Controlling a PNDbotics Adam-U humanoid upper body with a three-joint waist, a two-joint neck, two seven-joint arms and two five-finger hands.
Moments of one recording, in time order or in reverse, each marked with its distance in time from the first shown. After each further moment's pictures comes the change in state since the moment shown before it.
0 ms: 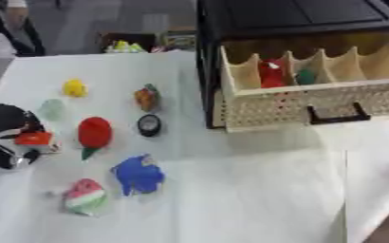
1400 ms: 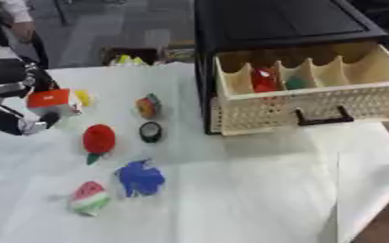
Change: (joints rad) left arm -0.049 0.011 -0.003 -0.347 0.542 0.078 -0.243; right arm 0.017 0.009 0.006 0.000 -0.005 0.016 0.002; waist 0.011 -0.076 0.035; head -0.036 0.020
